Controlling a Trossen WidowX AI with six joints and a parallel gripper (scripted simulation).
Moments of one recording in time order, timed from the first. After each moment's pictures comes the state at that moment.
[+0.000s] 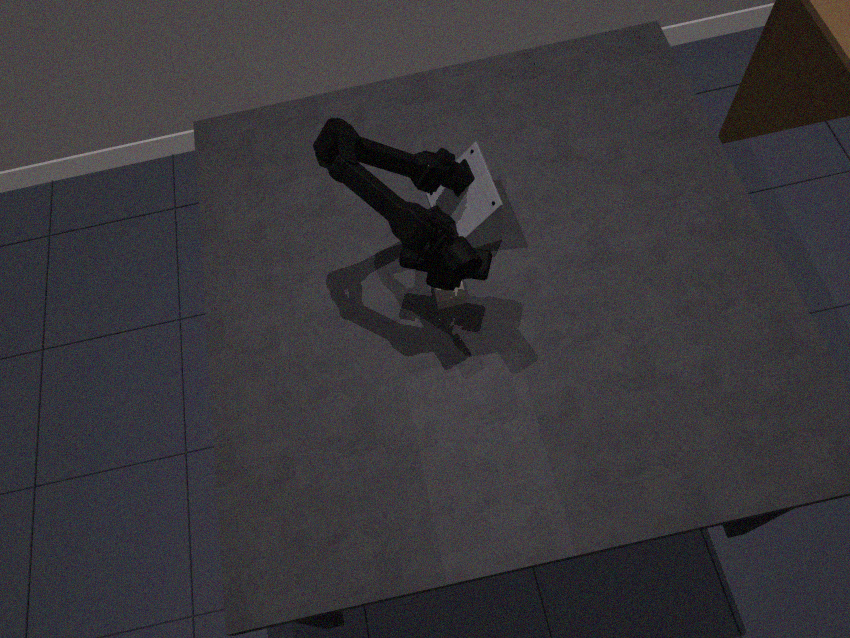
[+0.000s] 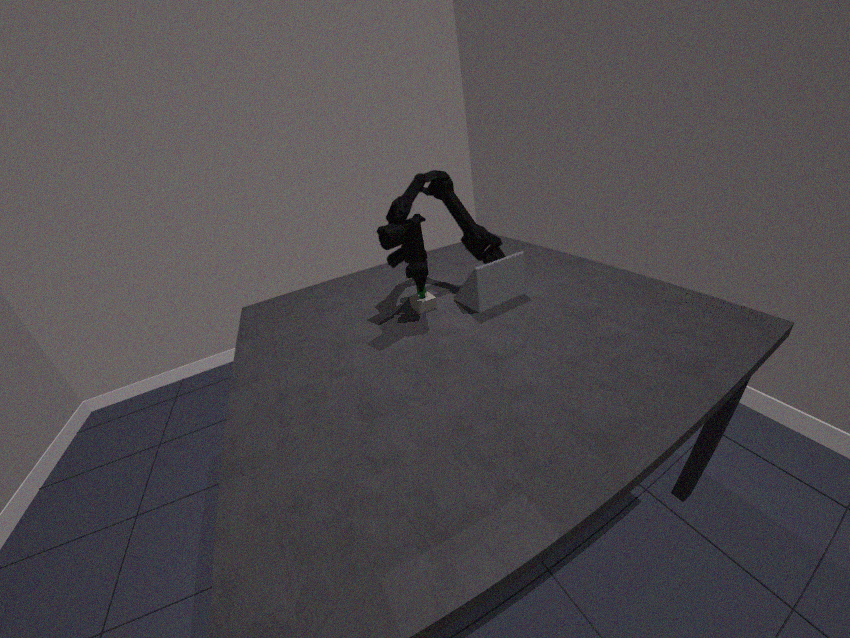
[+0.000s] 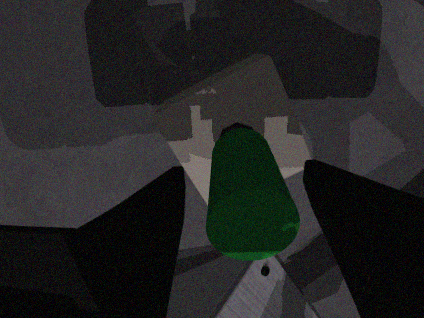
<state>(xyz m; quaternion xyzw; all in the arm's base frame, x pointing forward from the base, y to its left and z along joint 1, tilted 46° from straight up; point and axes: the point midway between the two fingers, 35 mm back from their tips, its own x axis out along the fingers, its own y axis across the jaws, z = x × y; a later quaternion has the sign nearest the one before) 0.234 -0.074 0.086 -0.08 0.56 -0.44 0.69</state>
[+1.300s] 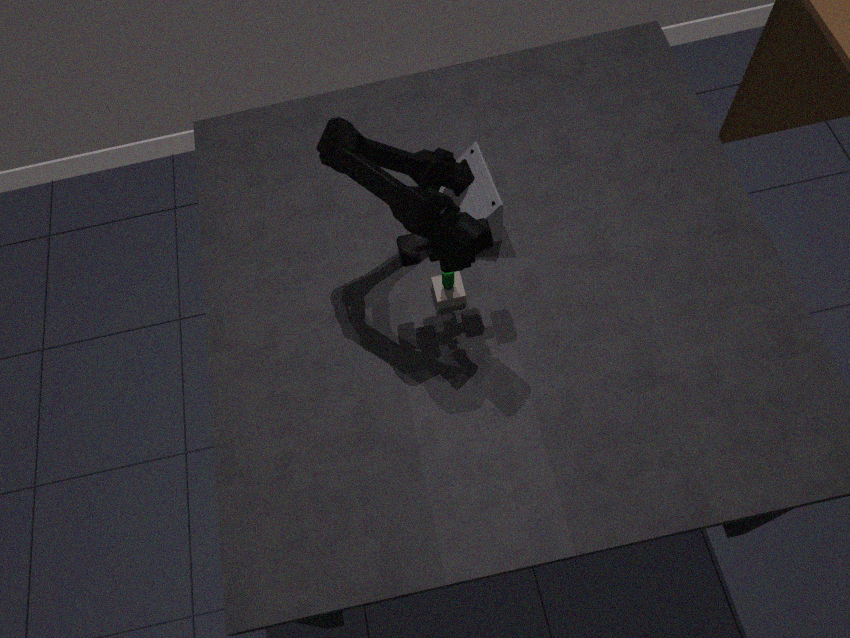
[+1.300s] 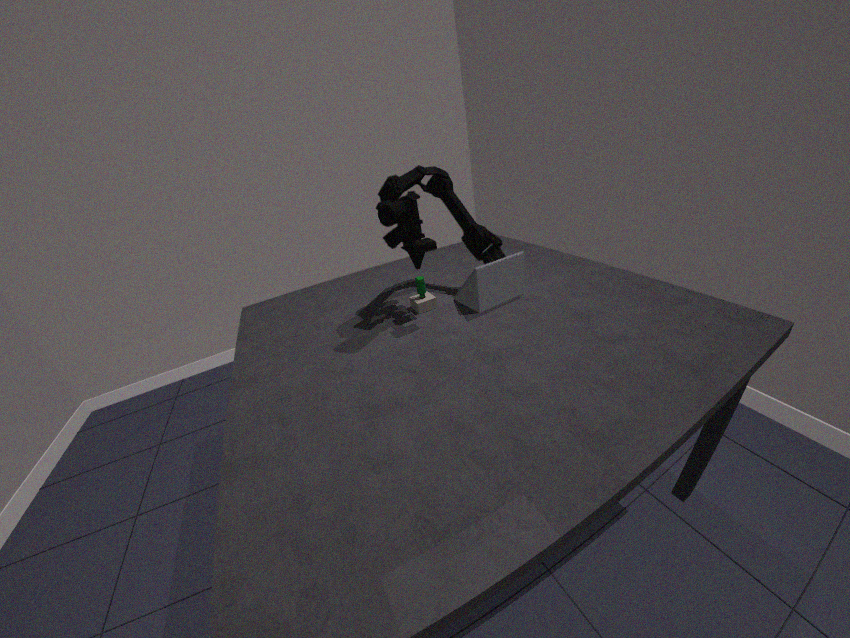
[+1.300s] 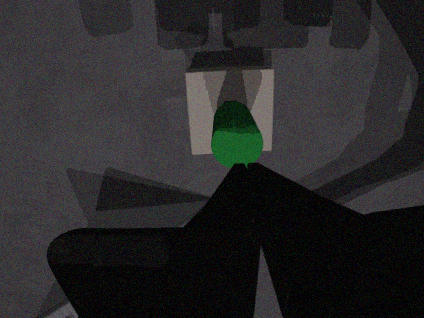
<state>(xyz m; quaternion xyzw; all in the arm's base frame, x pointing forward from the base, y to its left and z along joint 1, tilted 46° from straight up) 0.237 -0.025 0.131 -0.23 0.64 -0.31 0.66</state>
